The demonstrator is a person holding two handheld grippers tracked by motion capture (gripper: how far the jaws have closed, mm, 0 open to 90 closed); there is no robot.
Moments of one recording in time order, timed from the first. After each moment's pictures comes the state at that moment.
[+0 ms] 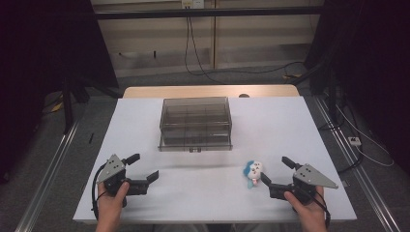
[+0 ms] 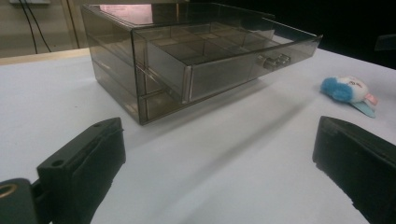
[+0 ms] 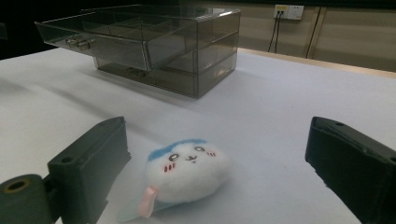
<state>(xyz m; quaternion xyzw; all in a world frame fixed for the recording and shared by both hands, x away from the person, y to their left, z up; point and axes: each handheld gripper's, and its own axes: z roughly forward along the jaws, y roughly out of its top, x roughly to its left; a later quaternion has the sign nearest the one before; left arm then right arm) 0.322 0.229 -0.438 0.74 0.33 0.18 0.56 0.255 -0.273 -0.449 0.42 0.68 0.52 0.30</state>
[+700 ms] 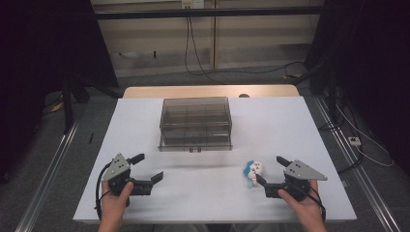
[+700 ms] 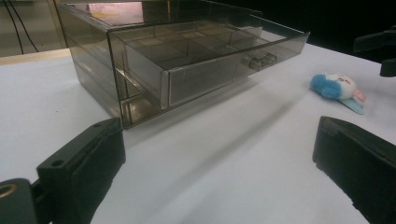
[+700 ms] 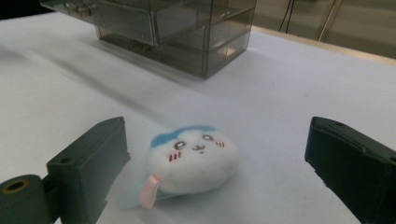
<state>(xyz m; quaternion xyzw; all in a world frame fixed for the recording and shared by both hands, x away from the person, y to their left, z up) 0.322 0.218 -0.435 0.75 0.31 0.17 0.56 0.268 -0.262 -0.448 0.41 0.73 0.47 0.28</state>
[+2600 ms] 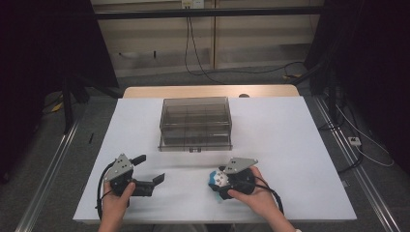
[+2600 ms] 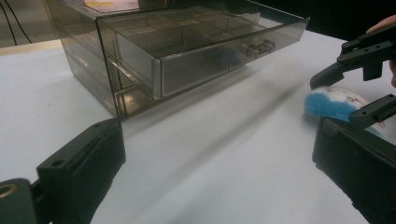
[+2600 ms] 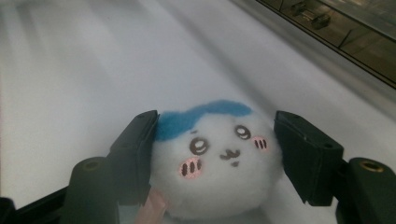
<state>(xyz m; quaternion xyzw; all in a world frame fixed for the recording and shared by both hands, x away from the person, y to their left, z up) 0.323 0.215 -0.436 0.77 0.31 0.16 0.54 0.305 -0.138 -0.450 0.29 0.85 0.42 0.12</state>
